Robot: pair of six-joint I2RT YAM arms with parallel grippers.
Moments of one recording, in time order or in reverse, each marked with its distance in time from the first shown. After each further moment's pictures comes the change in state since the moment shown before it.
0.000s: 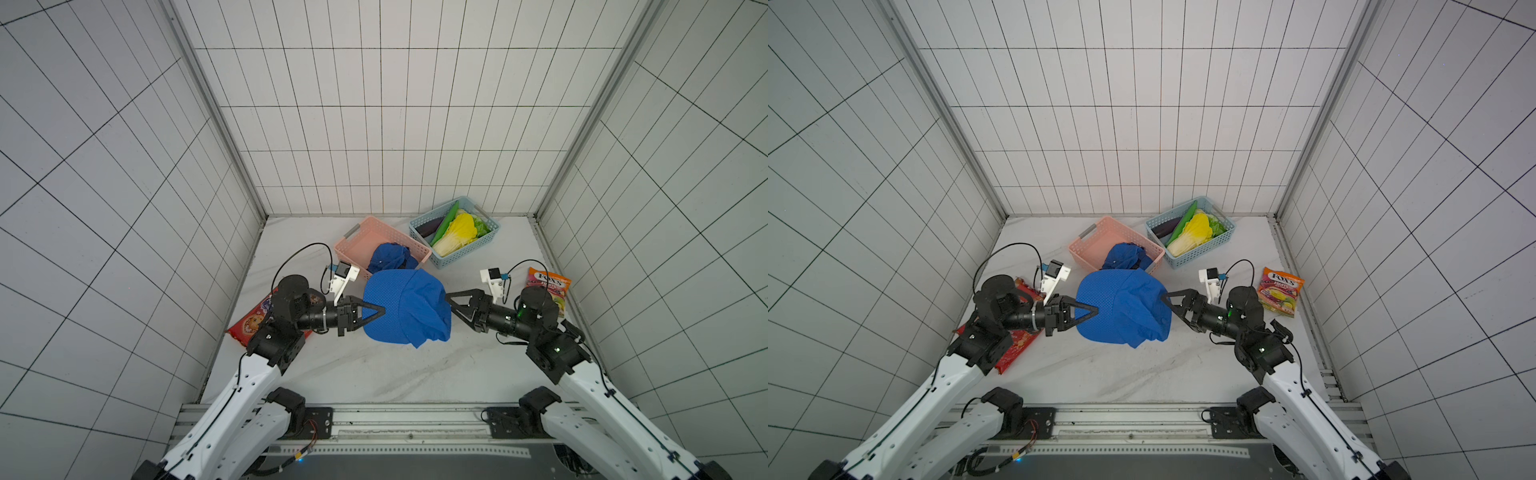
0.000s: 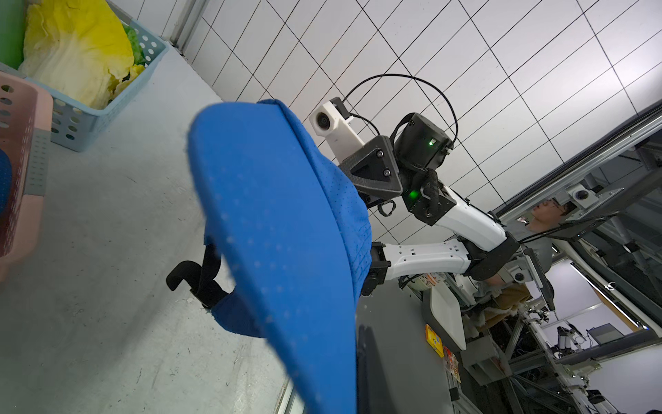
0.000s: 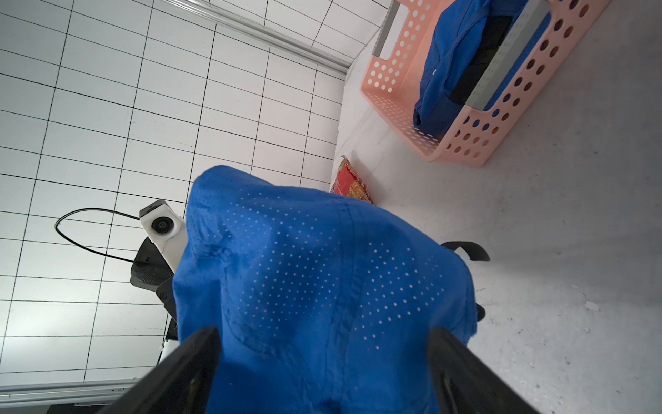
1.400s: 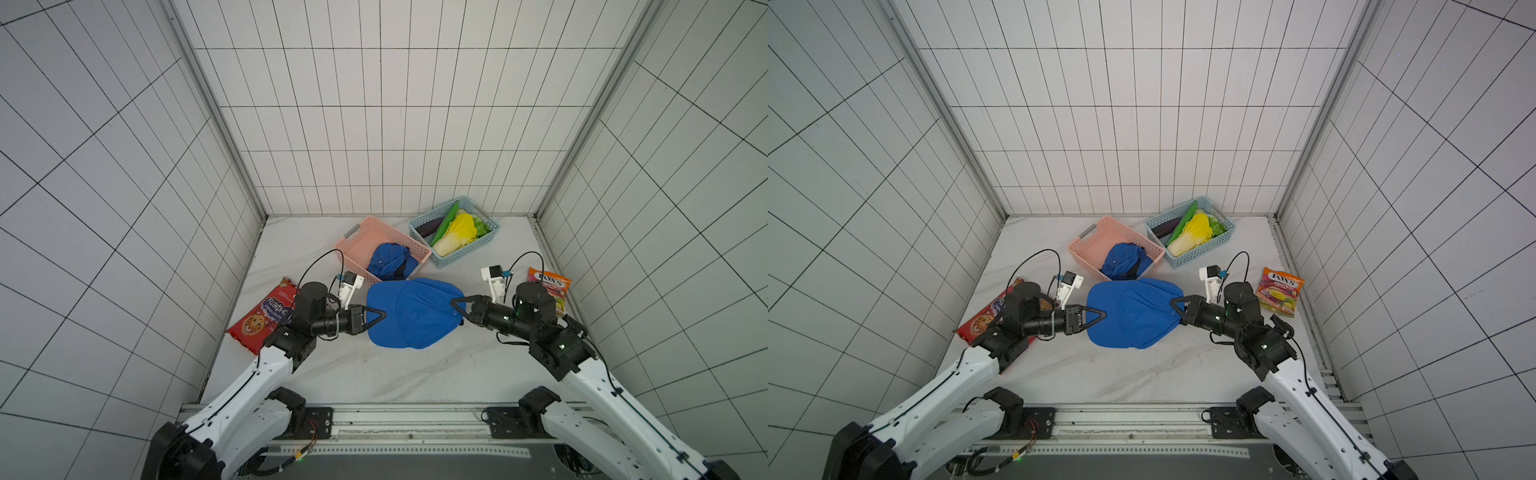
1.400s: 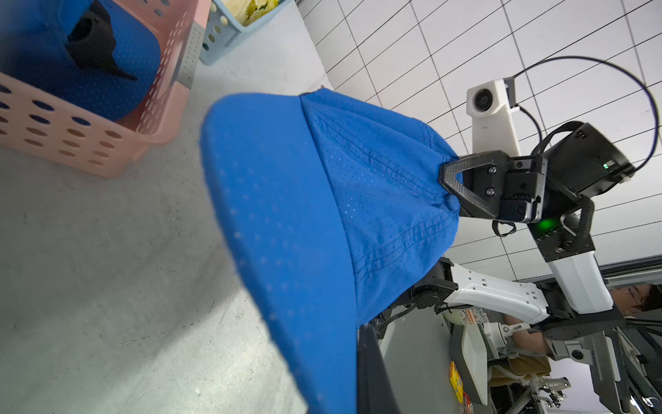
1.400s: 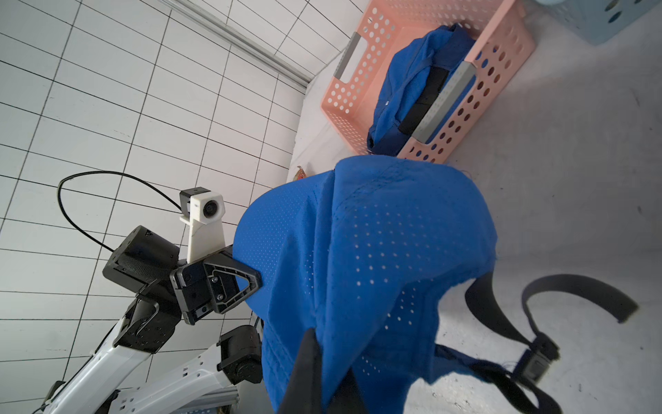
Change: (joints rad) left arm -0.079 0.151 -0.166 0.041 -0.264 -0.071; right arm 0.032 0.022 0.090 -0.220 0.171 -0.224
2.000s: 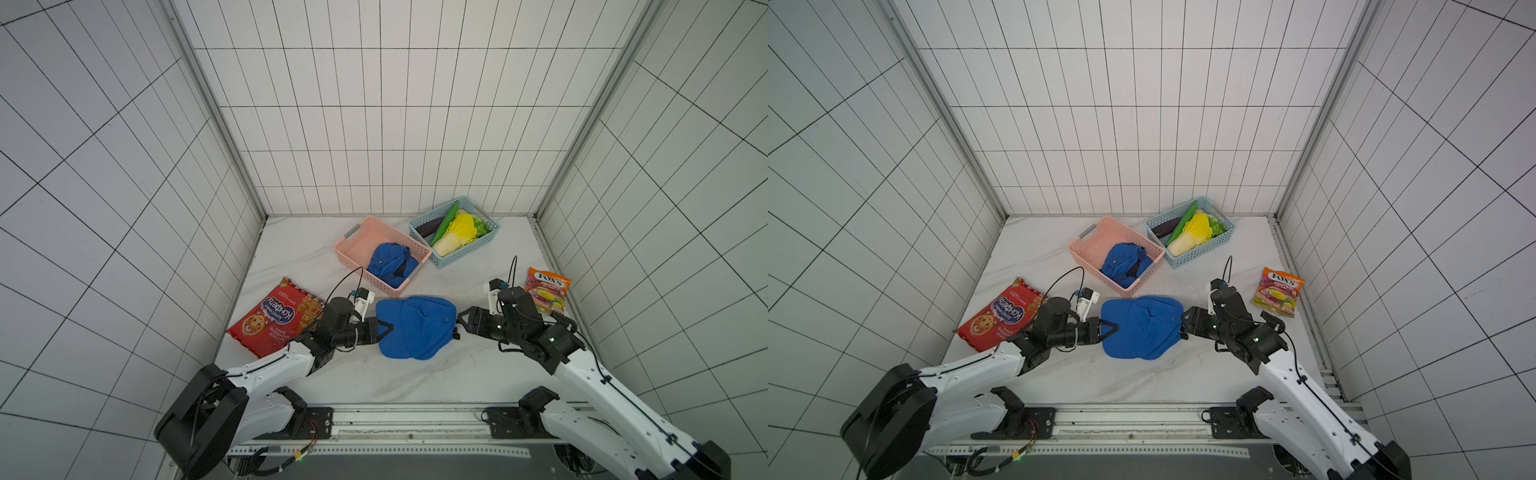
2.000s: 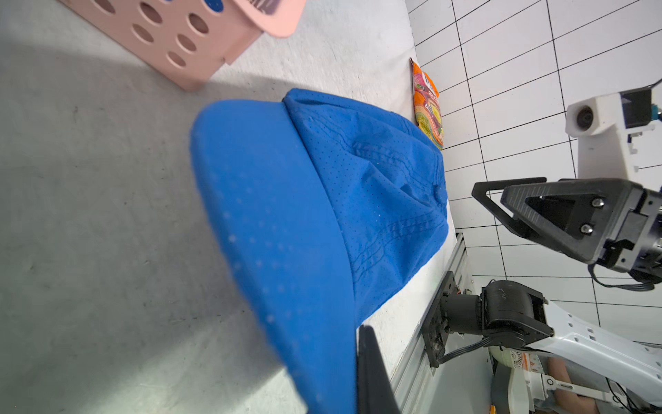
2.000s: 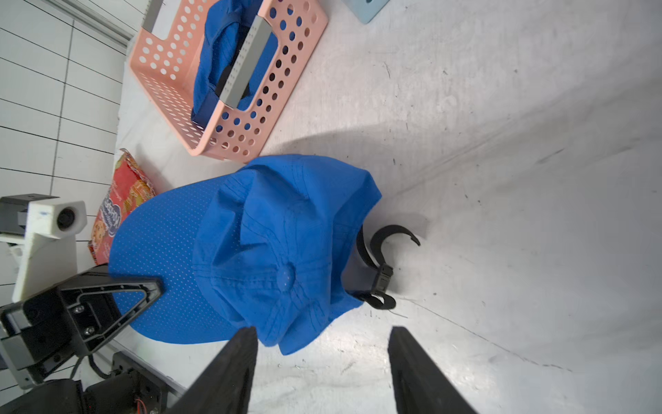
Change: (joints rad) left arm -0.148 0.213 -0.132 0.242 -0.281 -0.101; right arm 0.043 0.067 0.006 -0.337 0.348 -0.218
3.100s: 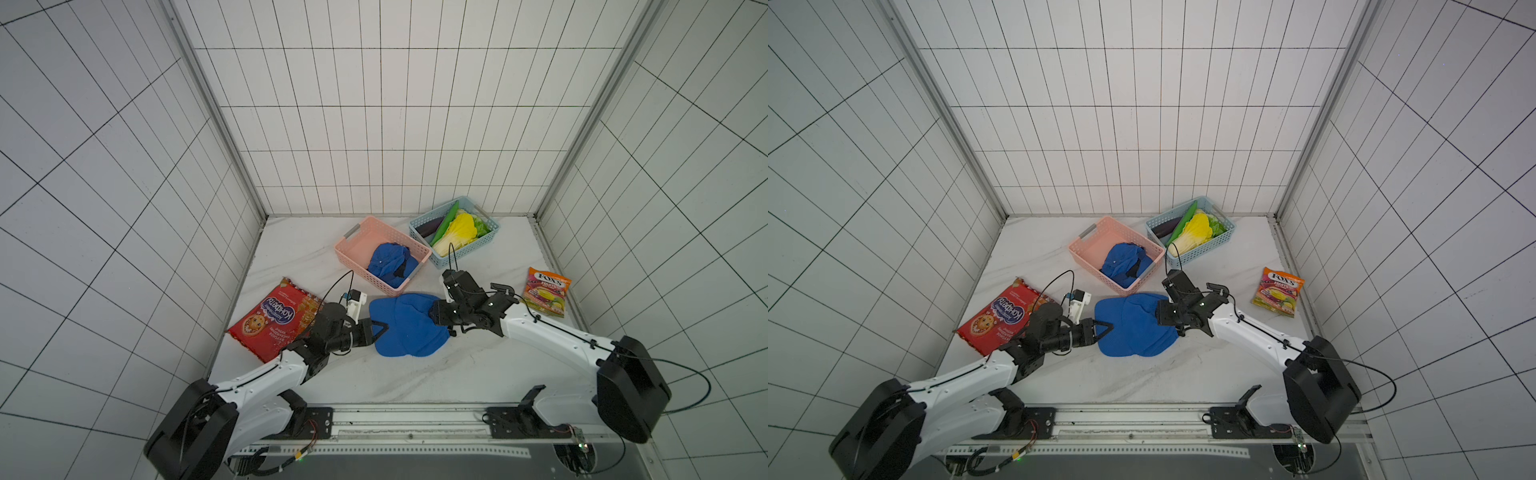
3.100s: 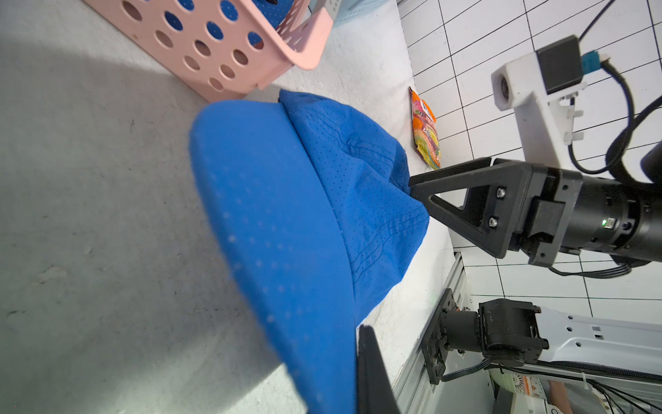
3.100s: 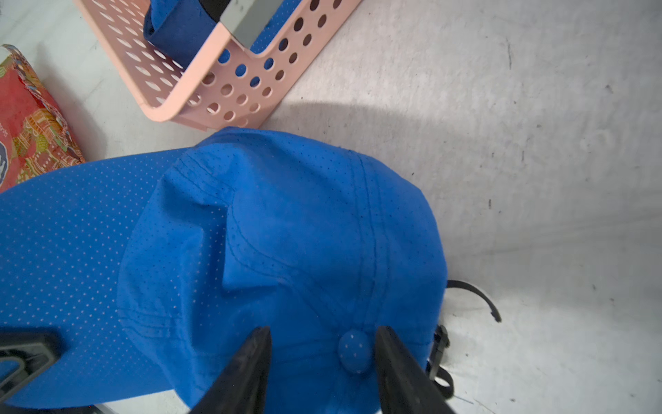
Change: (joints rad) left arm 0.018 -0.089 -0.062 0.025 -0.036 -0.038; right arm 0.175 0.537 0.210 0.154 0.069 -0.085
